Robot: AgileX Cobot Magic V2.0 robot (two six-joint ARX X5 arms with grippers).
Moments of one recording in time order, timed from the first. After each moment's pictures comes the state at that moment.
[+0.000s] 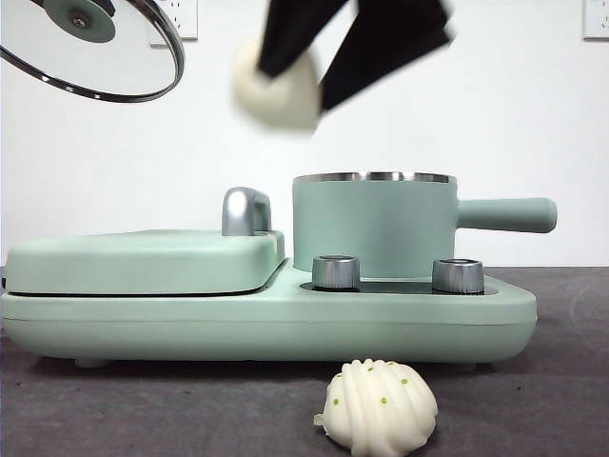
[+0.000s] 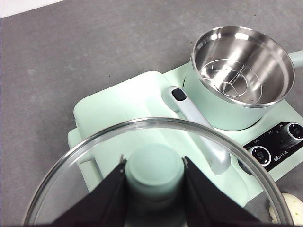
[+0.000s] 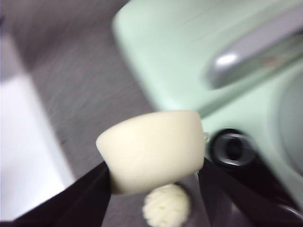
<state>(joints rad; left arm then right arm) -0.36 1.08 1.24 -0.79 0.17 0.09 0.91 1.27 1.16 -0.74 -0.12 0.06</state>
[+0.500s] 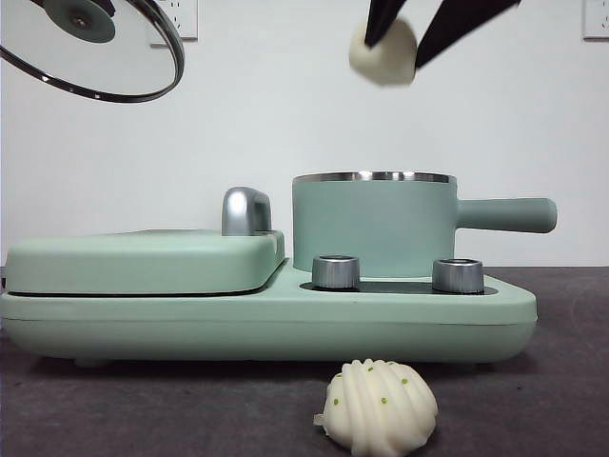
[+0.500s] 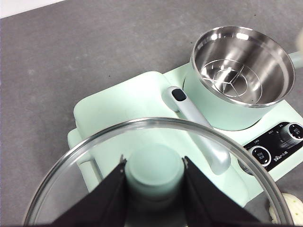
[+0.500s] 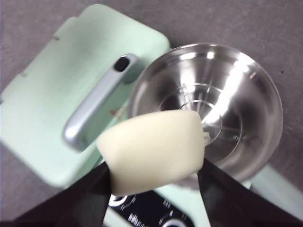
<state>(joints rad) -0.36 1.08 1.24 -0.79 0.17 0.09 0.58 1.41 1.42 -0.82 -0.12 0.12</state>
